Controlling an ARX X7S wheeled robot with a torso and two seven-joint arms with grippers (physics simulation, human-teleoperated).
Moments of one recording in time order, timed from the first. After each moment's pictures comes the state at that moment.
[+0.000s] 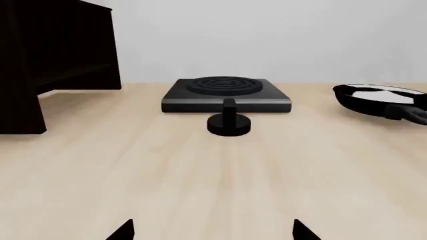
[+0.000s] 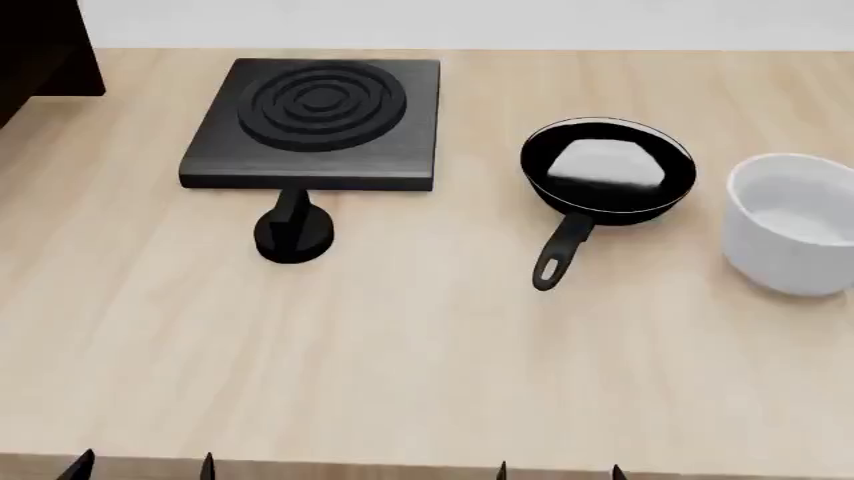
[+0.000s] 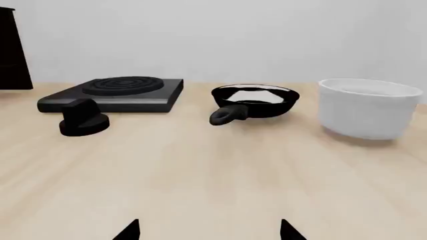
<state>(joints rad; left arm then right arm) 0.00 0.00 0.00 0.00 0.00 0.00 0.00 0.00 0.00 0.00 0.00 0.00 0.00 0.00</state>
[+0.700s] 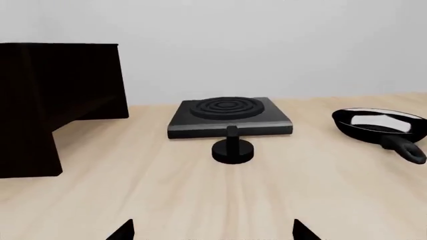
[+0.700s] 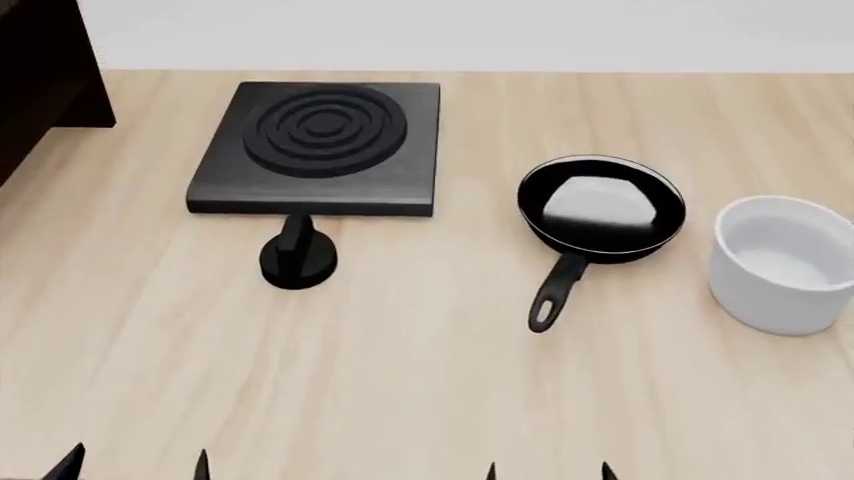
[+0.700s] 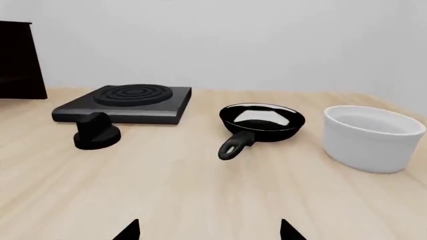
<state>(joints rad) 0.01 -0.07 0.08 0.03 -0.02 0.02 -0.08 0.00 0.07 -0.09 -0.02 0.06 0.03 0.06</state>
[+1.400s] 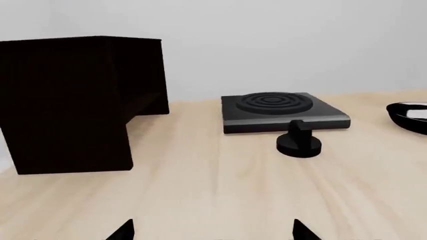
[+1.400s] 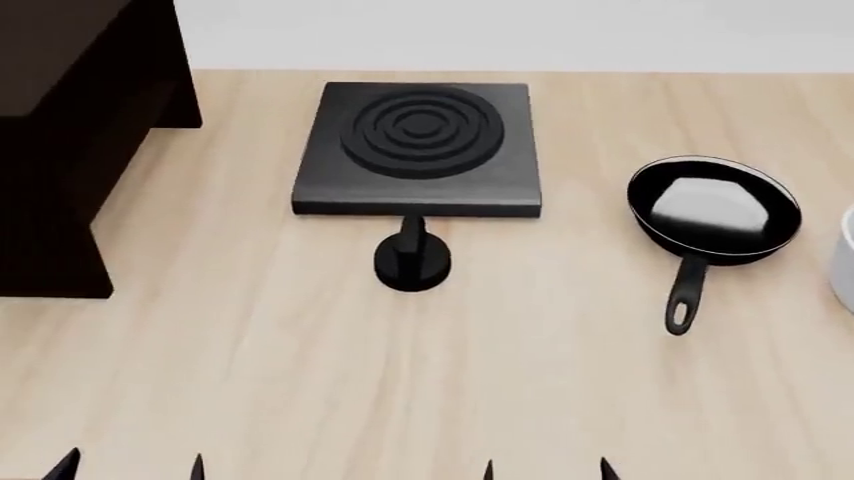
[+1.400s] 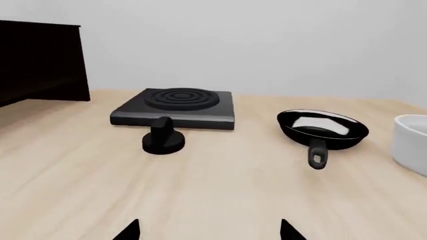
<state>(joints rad) 0.02 -0.12 0.12 0.04 -0.06 0.02 -0.13 0.00 0.12 -0.14 -0.07 0.09 0.06 0.10</state>
